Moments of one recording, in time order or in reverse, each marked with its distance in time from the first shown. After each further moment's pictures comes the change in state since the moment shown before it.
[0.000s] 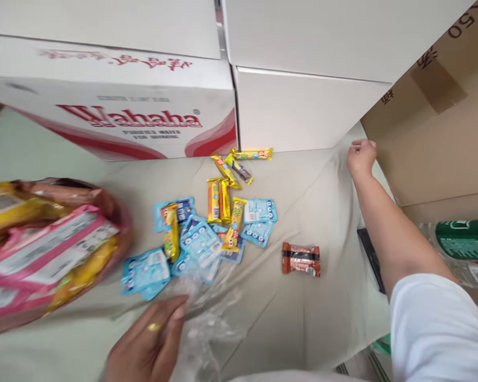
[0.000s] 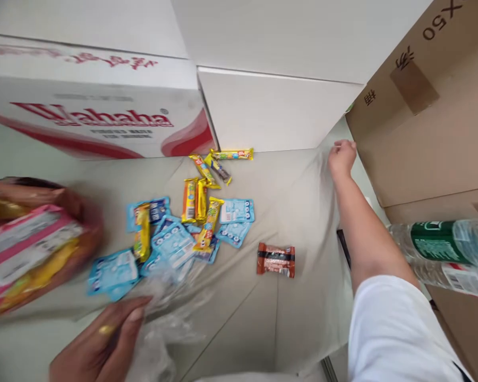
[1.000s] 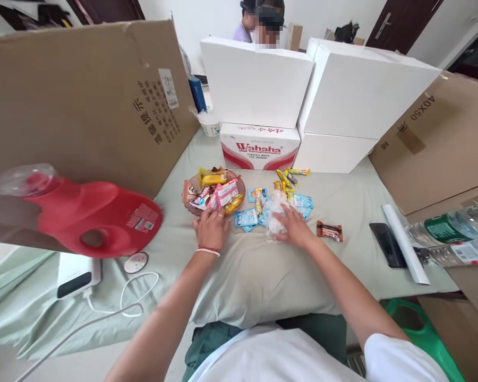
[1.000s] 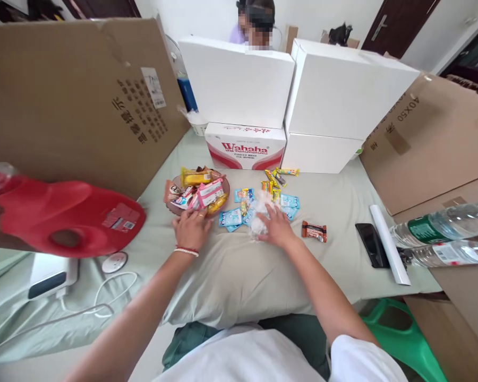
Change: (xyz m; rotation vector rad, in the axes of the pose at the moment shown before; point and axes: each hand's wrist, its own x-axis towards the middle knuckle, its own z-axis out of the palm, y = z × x) left_hand 0.017 -0.073 -0.066 0.307 0.134 -0.248; right_hand -0.345 -0.286 -0.104 0.028 -0.806 -0.672
